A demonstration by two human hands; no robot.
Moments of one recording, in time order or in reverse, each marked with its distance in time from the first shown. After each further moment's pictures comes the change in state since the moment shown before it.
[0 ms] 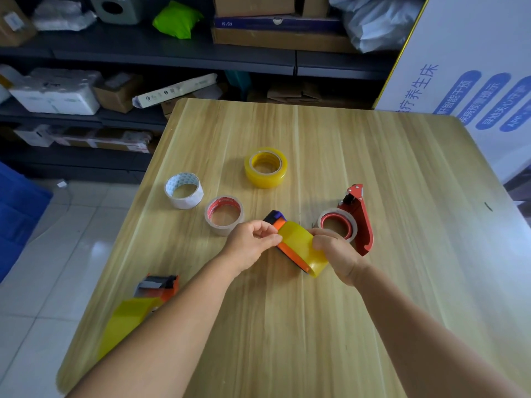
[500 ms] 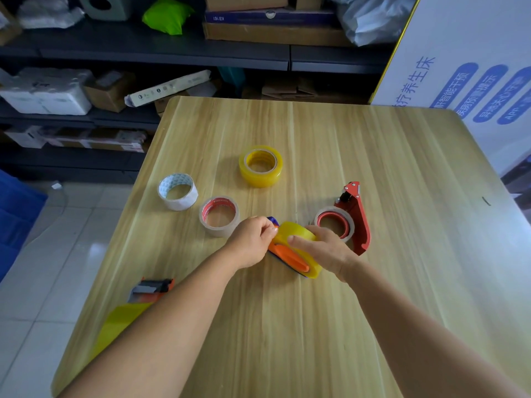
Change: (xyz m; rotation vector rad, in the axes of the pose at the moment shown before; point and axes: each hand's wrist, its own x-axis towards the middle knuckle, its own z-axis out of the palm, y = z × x) left_hand 0.014 0.014 0.005 0.534 -0.028 0.159; right_hand 0.009 0.001 0.002 -0.162 0.040 -0.013
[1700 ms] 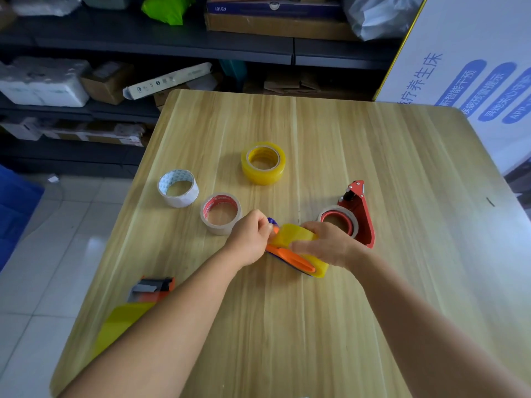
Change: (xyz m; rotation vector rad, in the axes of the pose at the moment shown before) left_hand 0.001 -0.003 0.001 -0.161 0.056 -0.197; right_hand -0.004 -0.030 -0.009 -0.317 -0.076 0.017
